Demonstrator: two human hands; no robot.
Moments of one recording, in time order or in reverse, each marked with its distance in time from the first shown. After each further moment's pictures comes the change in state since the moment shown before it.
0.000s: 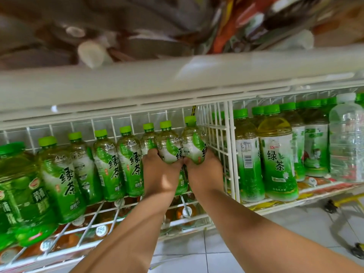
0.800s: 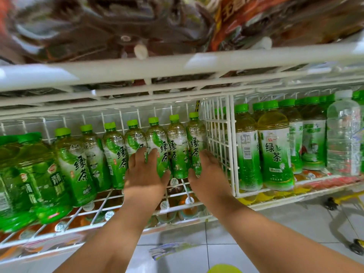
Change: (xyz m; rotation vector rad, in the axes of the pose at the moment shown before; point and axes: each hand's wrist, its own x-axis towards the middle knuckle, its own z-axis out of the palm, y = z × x) left_hand -0.031 -0.030 -0.063 0.676 -0.093 0.287; right_hand -0.028 0.017 -0.032 -0.478 -0.255 -0.277
